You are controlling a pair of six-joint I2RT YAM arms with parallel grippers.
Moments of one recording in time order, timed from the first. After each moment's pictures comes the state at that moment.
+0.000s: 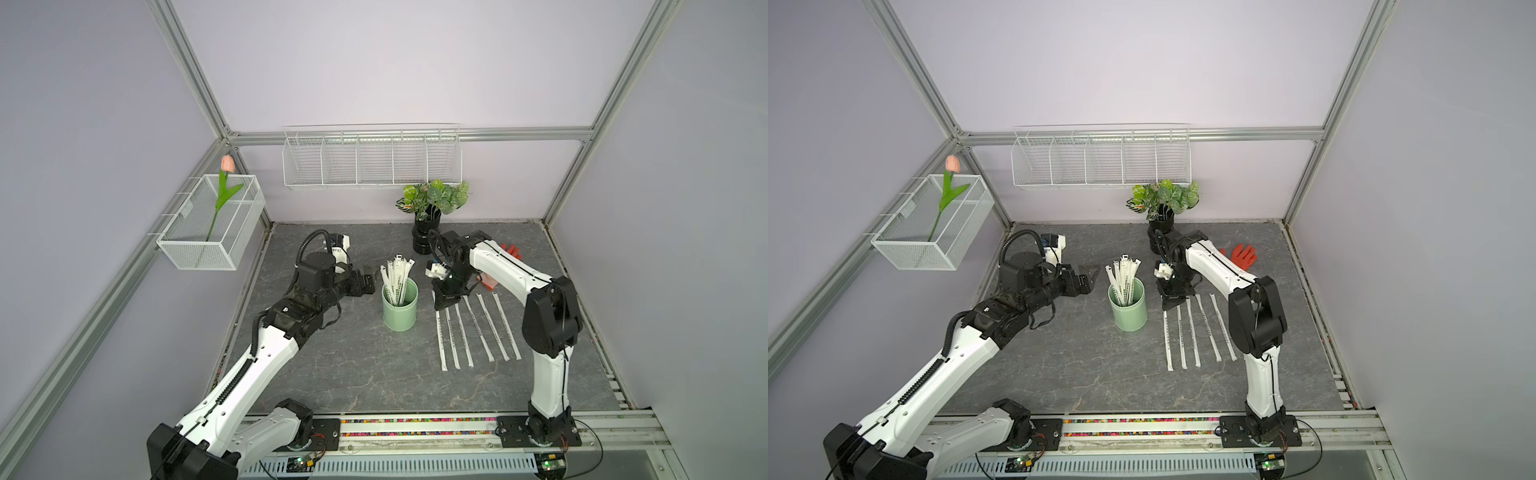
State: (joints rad) left arm -0.50 1.06 0.98 -0.34 0.06 -0.37; right arm 0.50 2.04 1.74 -1.31 -0.43 0.10
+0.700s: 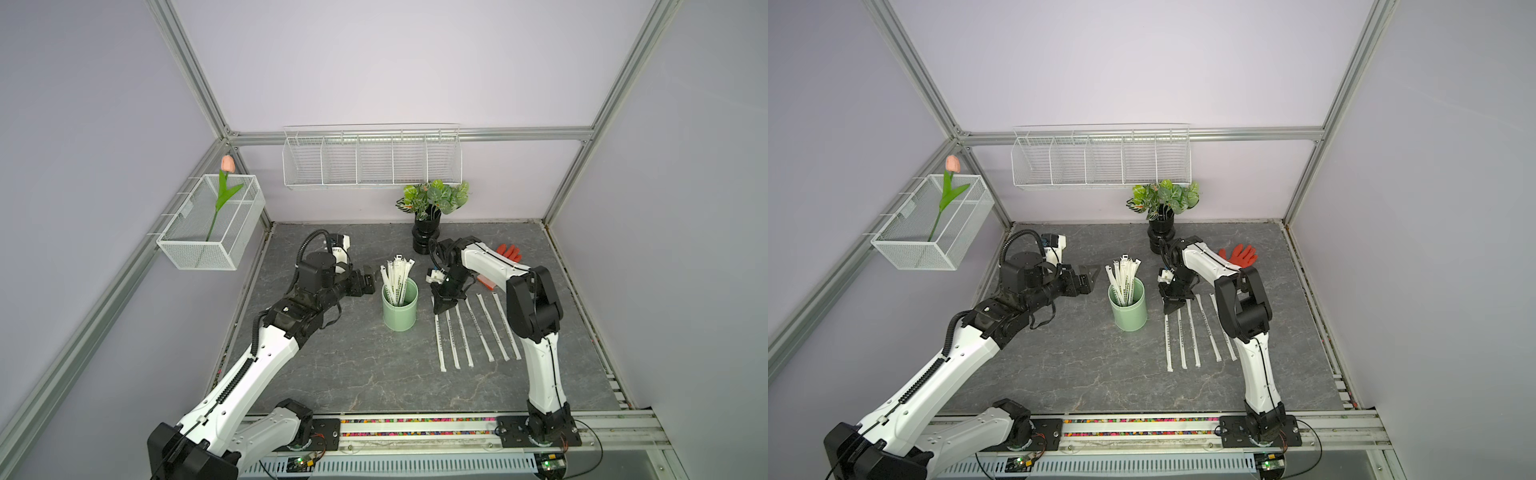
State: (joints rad) left arm -0.50 1.06 0.98 -0.34 0.06 -0.37; right arm 0.46 2.21 1.77 -1.29 -0.46 0.10
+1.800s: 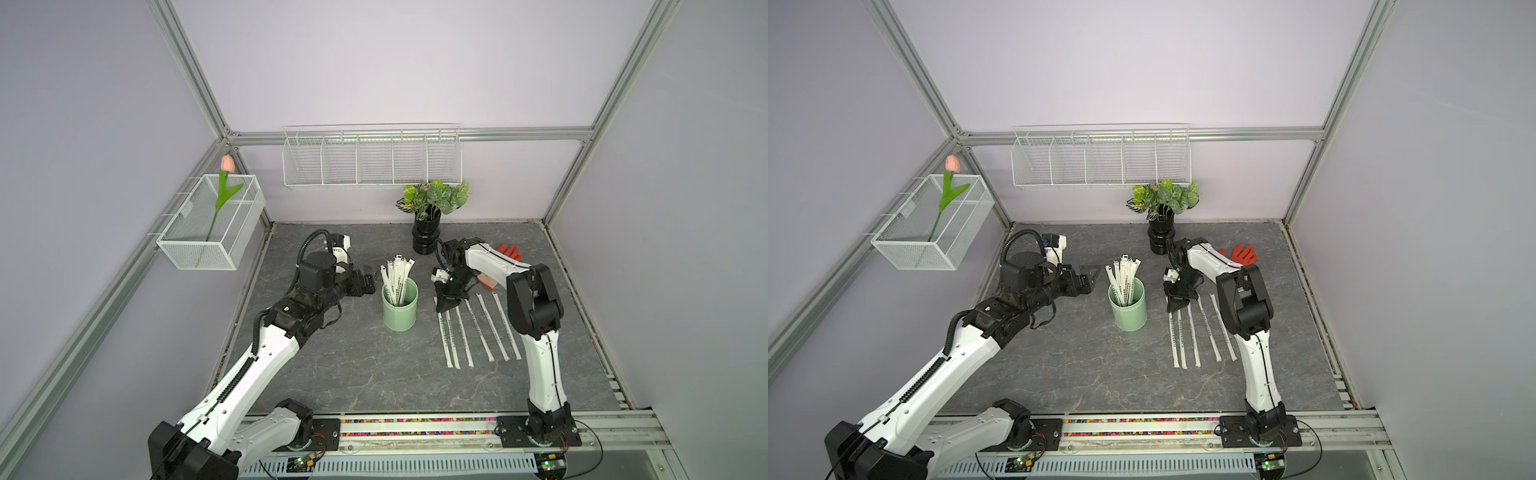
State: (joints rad) left arm -0.50 1.07 0.98 -0.34 0.06 -0.37; right arm 0.41 2.23 1.74 -1.23 -0.47 0.13
